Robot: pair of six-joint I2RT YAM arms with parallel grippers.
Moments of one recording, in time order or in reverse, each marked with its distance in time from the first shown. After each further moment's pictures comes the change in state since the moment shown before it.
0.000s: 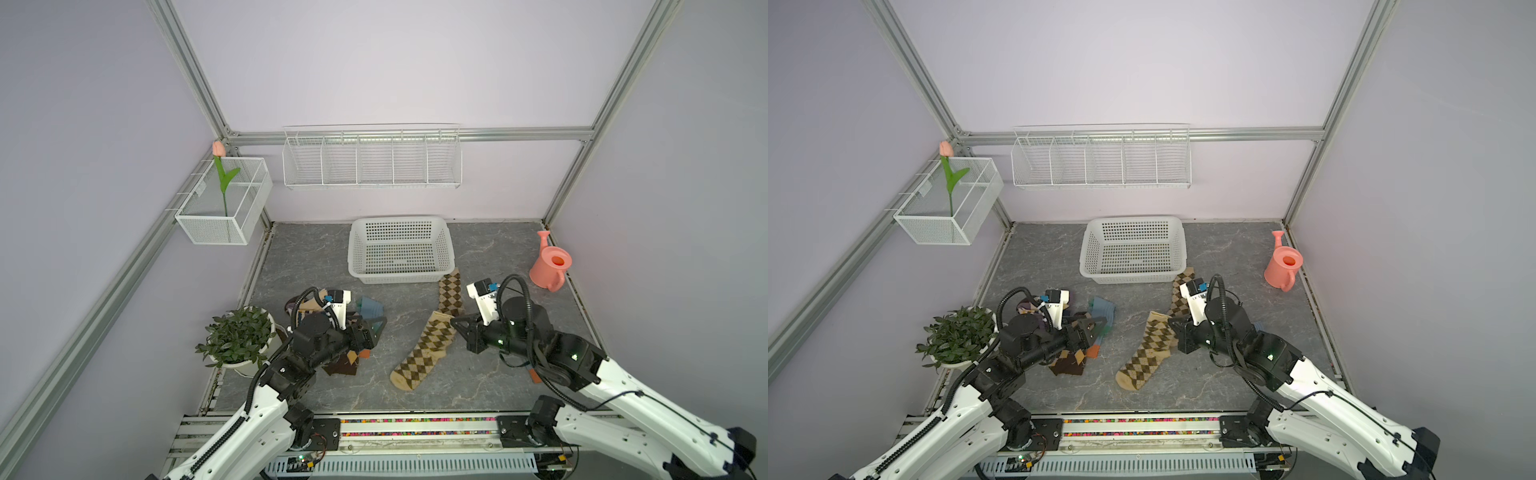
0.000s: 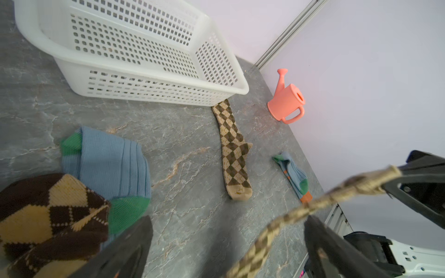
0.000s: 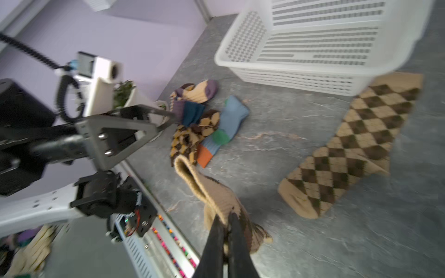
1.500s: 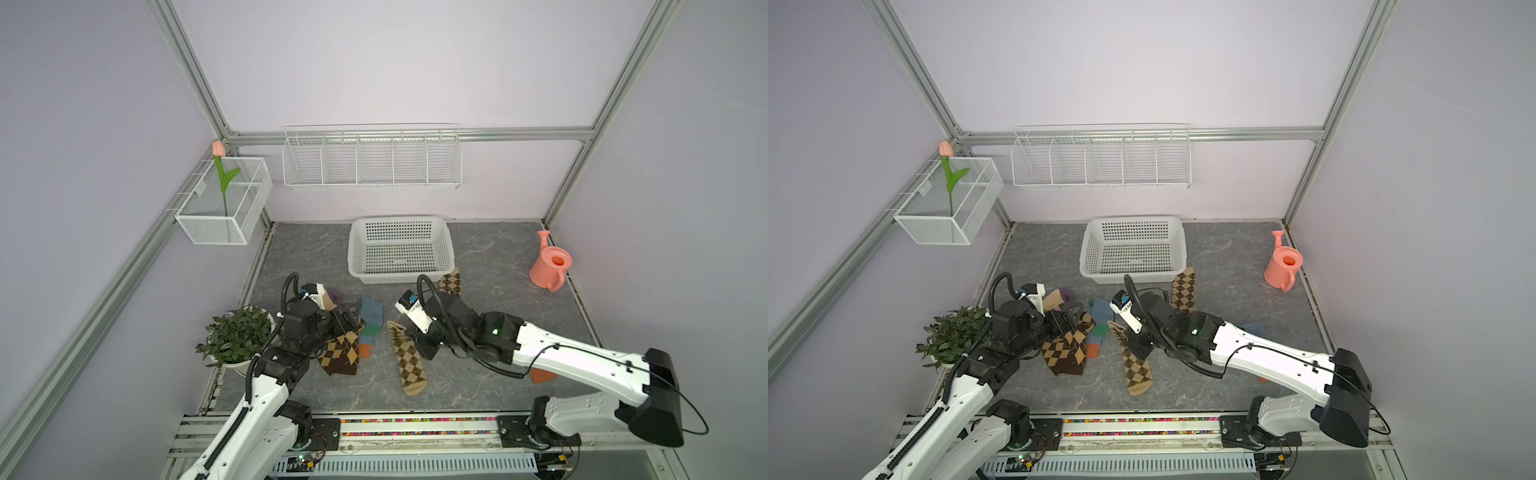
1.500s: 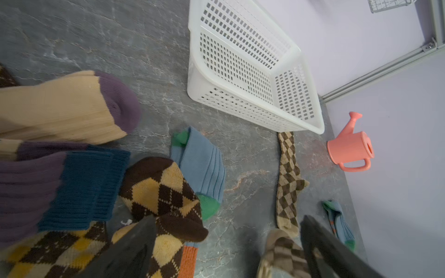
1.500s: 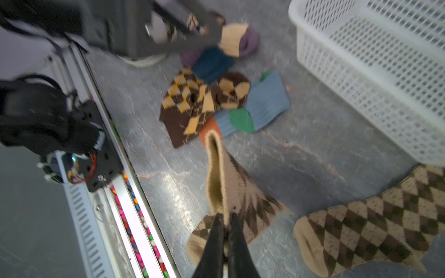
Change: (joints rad) left arm 0.235 0.067 0.066 -0.160 -0.060 -0.058; right arm 0.280 0.490 0.368 -0.013 0.058 -0.358
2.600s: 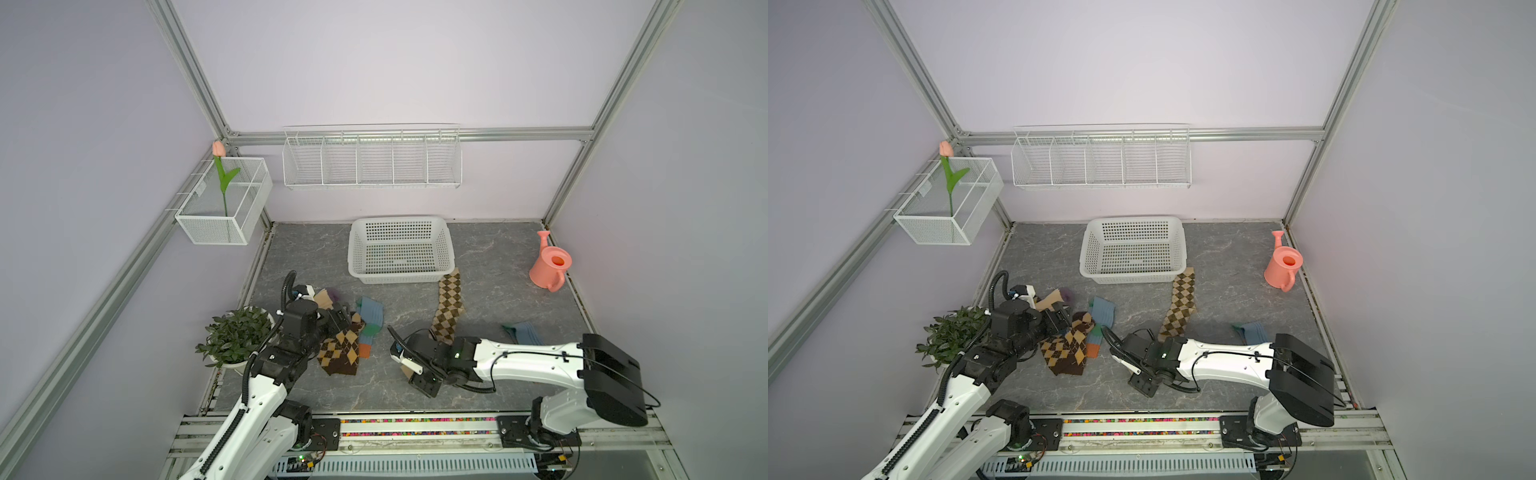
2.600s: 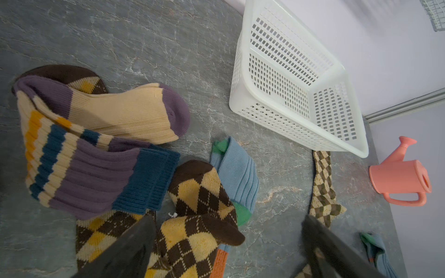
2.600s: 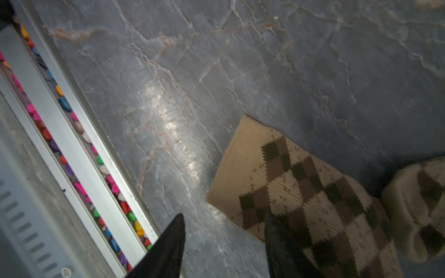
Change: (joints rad) left arm 0.008 -0.010 0.056 -0.142 -0.192 -0.014; right arm 0.139 0.262 -0.219 -0.034 0.002 -0.039
